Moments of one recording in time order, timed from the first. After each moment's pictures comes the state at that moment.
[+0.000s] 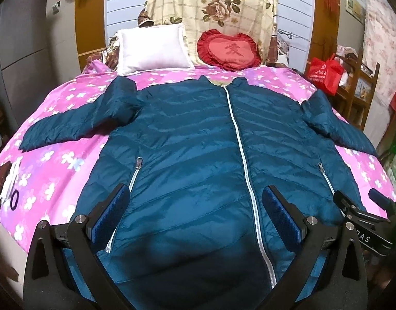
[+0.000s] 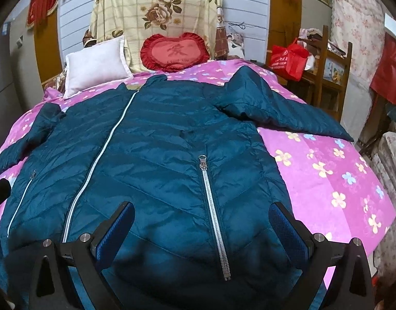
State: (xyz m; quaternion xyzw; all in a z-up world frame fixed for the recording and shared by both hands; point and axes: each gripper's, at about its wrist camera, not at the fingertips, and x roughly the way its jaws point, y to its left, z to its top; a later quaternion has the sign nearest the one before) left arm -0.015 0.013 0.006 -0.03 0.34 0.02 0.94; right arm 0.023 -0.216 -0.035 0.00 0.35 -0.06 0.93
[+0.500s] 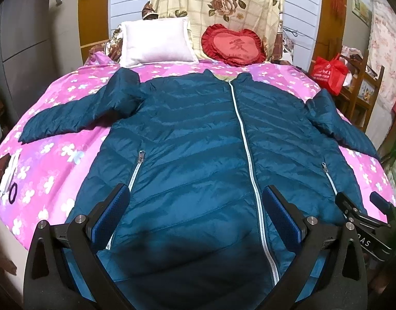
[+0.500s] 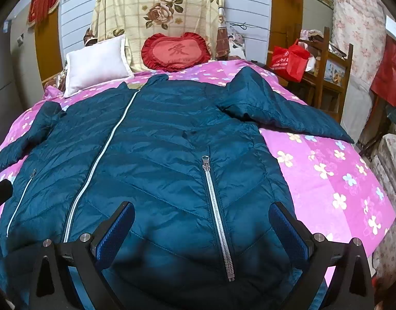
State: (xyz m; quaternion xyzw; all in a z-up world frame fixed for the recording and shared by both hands) left arm -0.012 0.015 0.003 -0.04 0.36 0.03 0.93; right arm 0.025 -0.211 -0.036 0.00 0.35 -0.06 0.93
